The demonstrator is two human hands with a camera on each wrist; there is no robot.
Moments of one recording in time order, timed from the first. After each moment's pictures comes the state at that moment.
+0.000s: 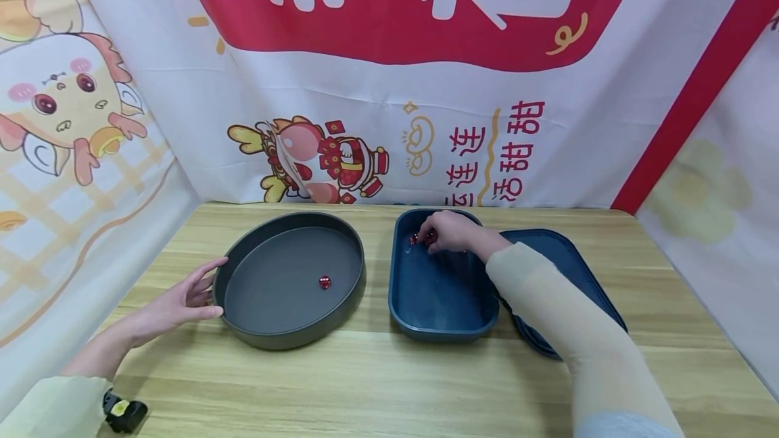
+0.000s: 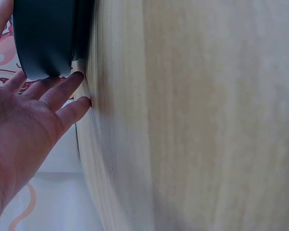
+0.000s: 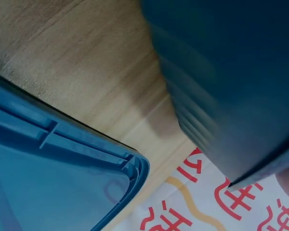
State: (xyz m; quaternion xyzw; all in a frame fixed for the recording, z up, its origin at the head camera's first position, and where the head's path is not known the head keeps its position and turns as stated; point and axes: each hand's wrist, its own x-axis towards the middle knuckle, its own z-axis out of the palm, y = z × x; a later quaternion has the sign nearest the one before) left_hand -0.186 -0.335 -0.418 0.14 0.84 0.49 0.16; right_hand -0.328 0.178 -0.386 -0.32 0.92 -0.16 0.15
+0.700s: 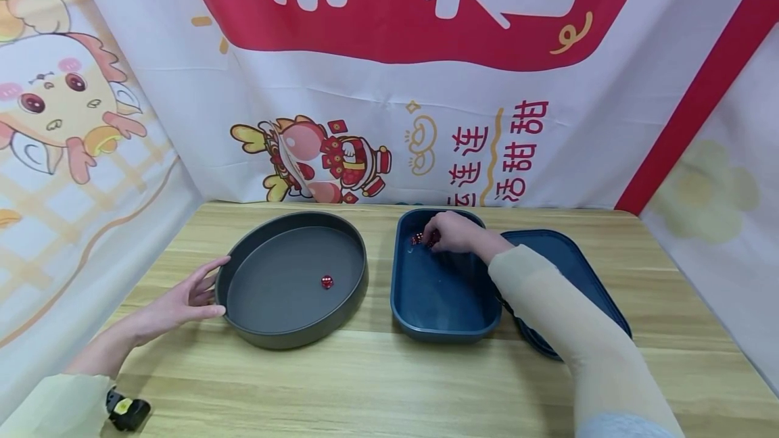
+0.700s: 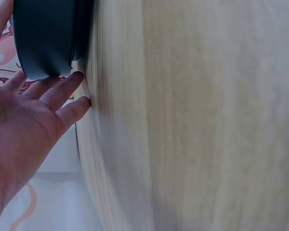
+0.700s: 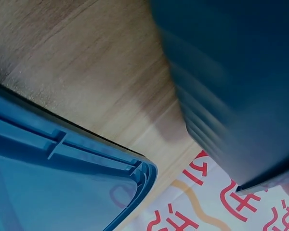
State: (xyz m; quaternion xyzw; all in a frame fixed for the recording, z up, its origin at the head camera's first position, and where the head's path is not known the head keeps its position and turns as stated) left_hand -0.188 -0.335 -0.419 0.14 0.85 0.49 0.16; right_hand -0.334 0.180 -0.396 -0.31 0.92 -0.17 0.14
